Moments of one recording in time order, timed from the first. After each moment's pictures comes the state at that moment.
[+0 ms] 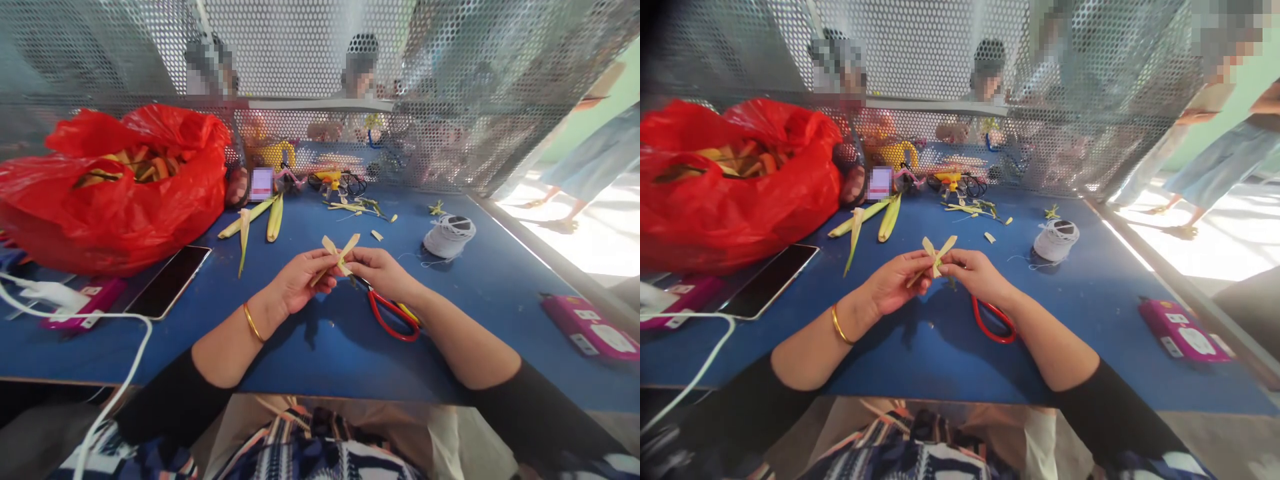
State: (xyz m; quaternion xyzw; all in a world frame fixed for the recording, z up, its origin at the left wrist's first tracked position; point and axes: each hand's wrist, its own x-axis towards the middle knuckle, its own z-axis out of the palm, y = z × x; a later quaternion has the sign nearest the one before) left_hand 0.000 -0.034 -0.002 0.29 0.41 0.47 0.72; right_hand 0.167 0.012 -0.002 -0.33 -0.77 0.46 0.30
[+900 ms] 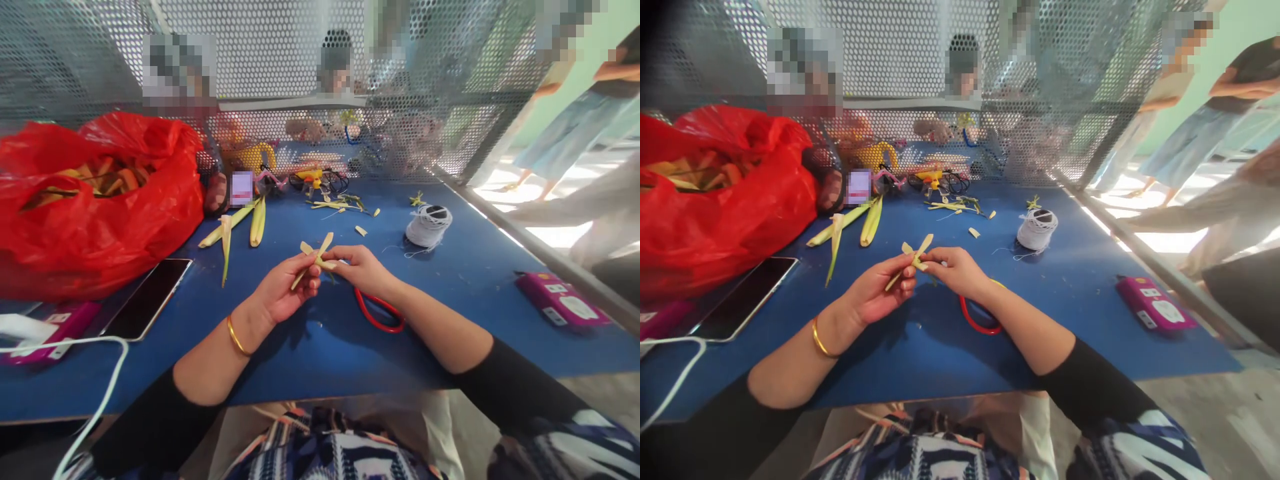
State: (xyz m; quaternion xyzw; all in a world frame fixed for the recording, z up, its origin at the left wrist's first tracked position) left_hand 0.005 -0.038 0.009 0.19 0.41 0.47 0.76; right_hand 0.165 0.013 -0.015 -0.33 -0.81 0.39 0.31
